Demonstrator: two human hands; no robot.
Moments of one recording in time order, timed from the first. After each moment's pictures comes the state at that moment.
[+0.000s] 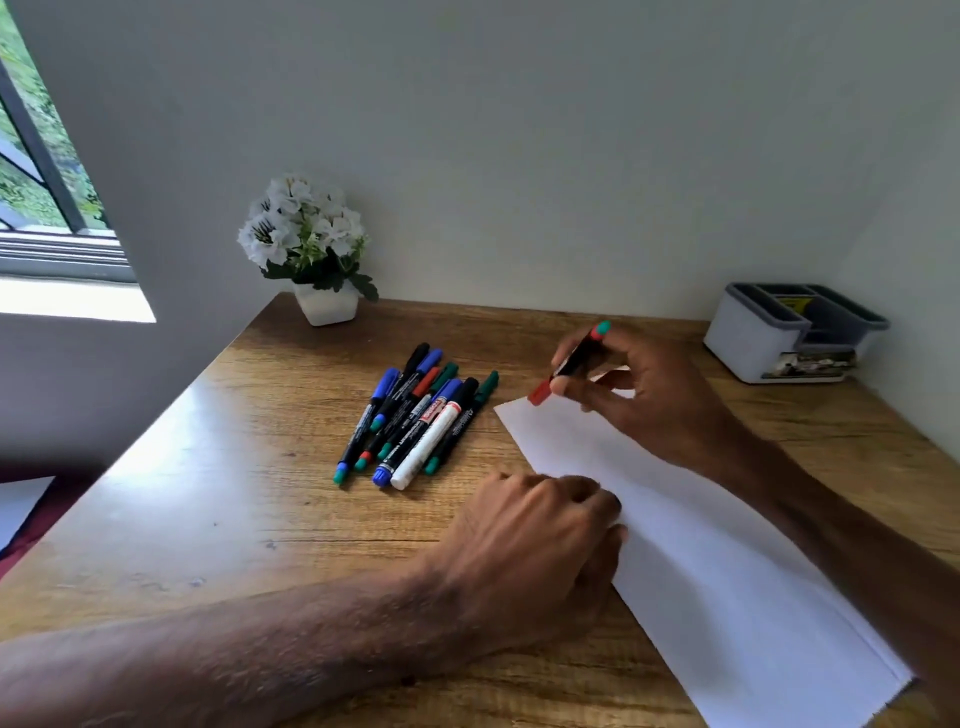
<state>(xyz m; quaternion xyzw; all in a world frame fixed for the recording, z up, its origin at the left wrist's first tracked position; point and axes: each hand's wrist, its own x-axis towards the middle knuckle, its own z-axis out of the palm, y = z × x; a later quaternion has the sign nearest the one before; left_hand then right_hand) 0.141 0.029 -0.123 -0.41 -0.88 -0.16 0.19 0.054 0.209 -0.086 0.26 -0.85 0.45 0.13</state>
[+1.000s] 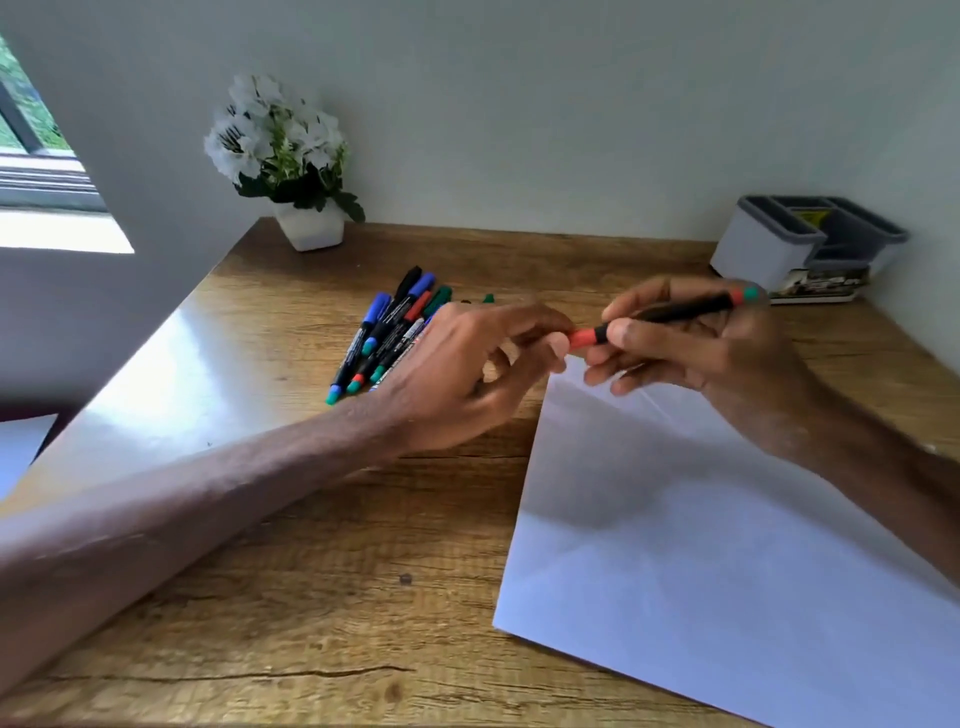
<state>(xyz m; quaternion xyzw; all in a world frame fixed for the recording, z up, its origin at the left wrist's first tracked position) 0.088 -0.005 -0.109 -0.40 -0.82 -0.37 0.19 0.116 0.229 -0.079 0.18 -0.73 0.66 0.00</state>
